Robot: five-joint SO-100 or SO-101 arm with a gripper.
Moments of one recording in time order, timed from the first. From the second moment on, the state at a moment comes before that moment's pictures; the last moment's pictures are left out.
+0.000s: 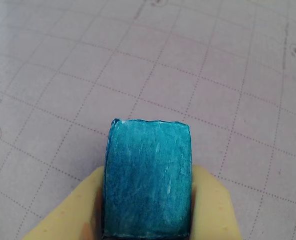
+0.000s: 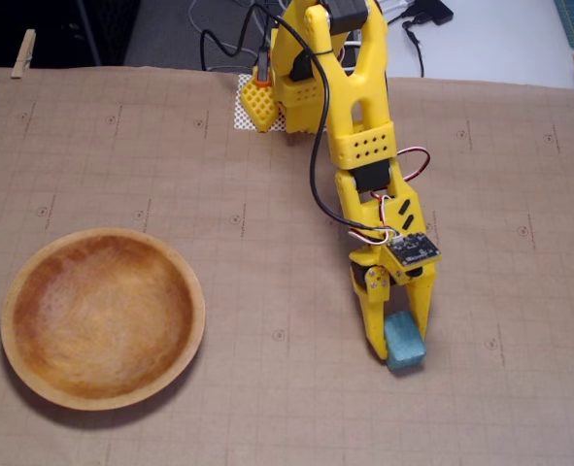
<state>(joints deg) -24.7 73.7 126.2 -13.2 94.1</state>
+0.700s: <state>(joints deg) -24.7 85.8 133.8 -13.2 93.2</state>
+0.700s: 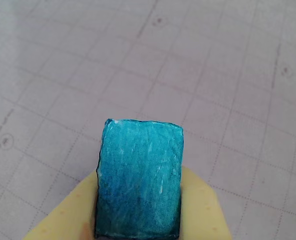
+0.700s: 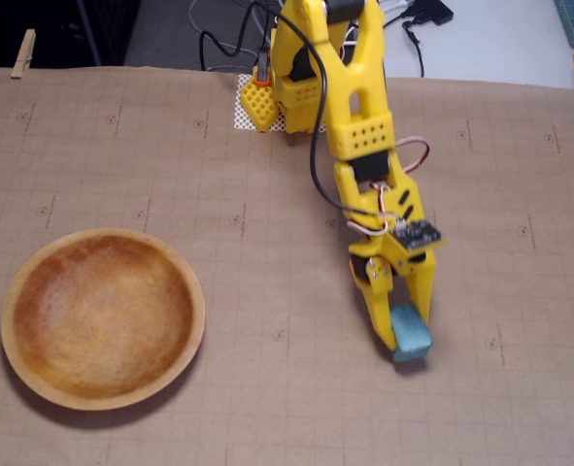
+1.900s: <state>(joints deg) -8.4 157.9 150.6 27.9 93.2</state>
